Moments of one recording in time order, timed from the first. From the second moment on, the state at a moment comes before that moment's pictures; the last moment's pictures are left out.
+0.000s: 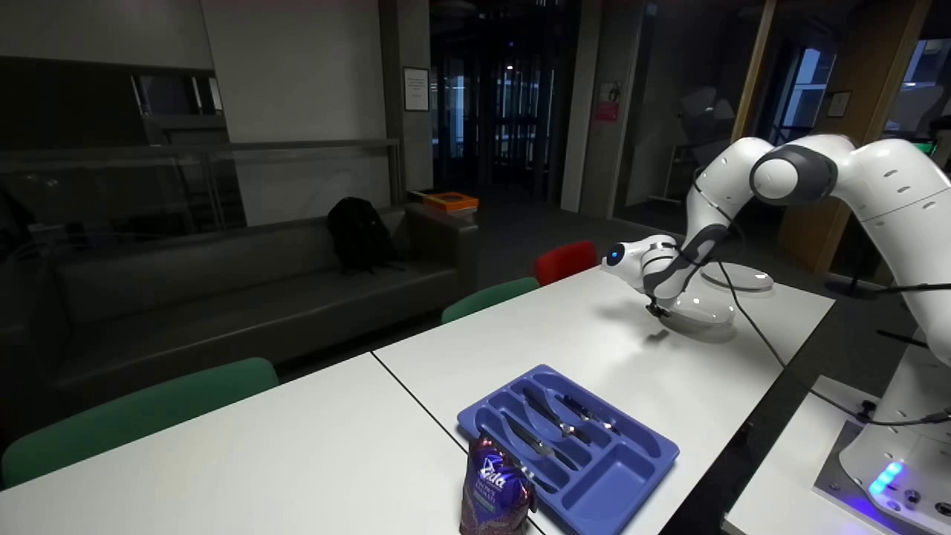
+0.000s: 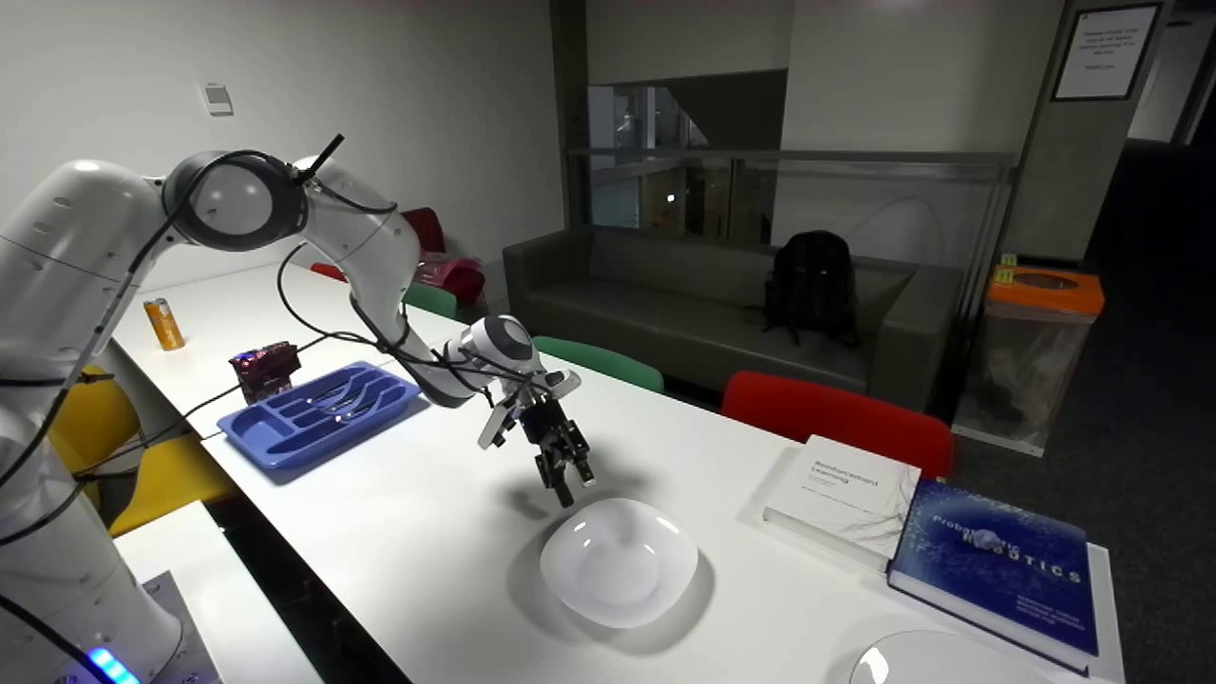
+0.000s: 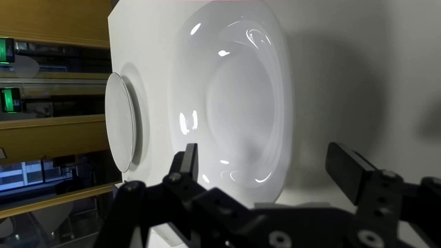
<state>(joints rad) -0.02 0.73 -0.20 -1.83 -0.99 2.11 0.71</state>
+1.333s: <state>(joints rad) -0.02 0.78 -0.23 -1.77 -1.01 2.09 0.71</state>
